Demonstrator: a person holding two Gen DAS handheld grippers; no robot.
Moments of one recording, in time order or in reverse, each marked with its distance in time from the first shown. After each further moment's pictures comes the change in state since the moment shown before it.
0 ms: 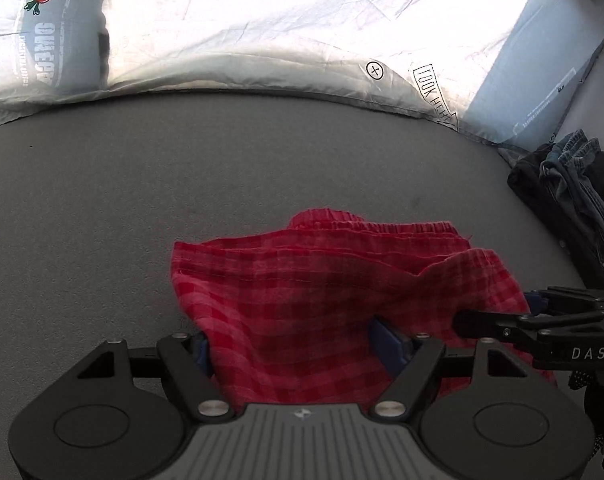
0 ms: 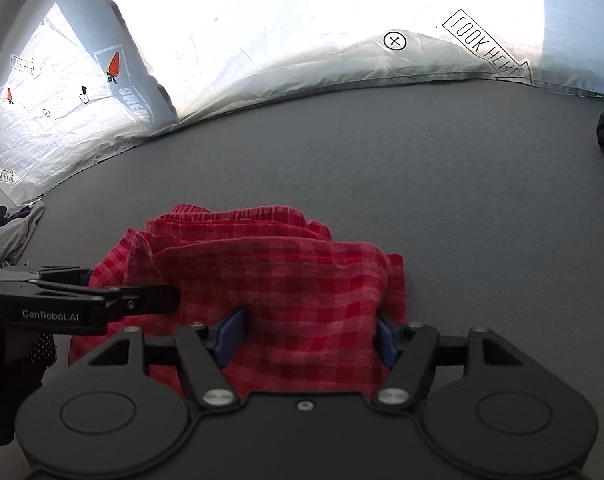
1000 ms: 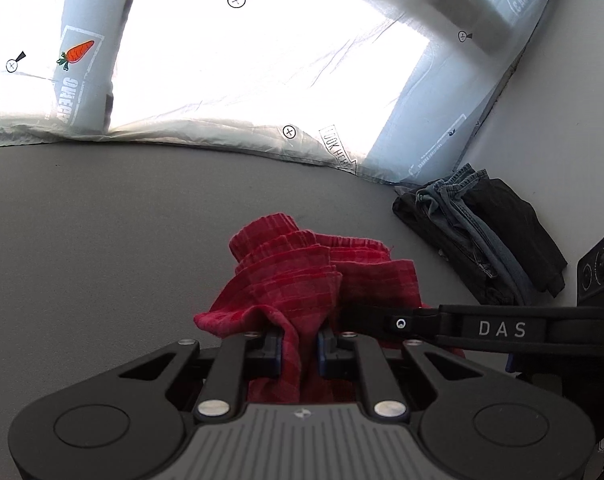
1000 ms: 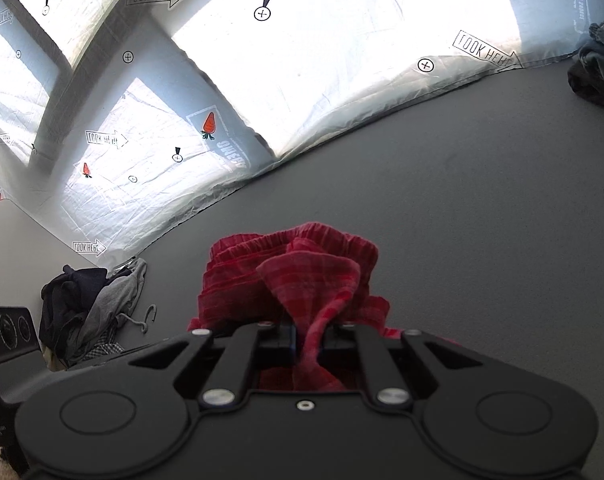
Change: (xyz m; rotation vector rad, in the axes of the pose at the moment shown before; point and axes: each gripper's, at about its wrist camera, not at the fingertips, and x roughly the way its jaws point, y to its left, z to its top) left arm -0.177 -0.052 -0.086 0.002 -0.168 -0.171; right arm -0.143 0.116 -0.071 0.244 -0.130 0.157
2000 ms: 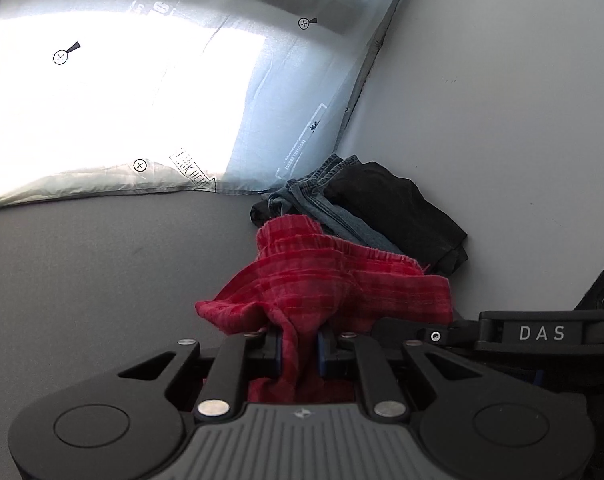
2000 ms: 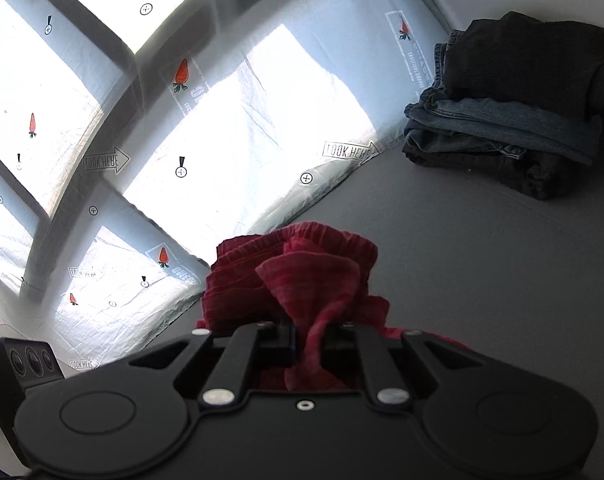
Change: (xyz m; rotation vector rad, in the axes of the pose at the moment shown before) left arm 0.009 -0.195 0.005 0.191 -0.074 -0.155; right arm -0.194 -0.096 -0.004 0.222 -0.311 -0.083
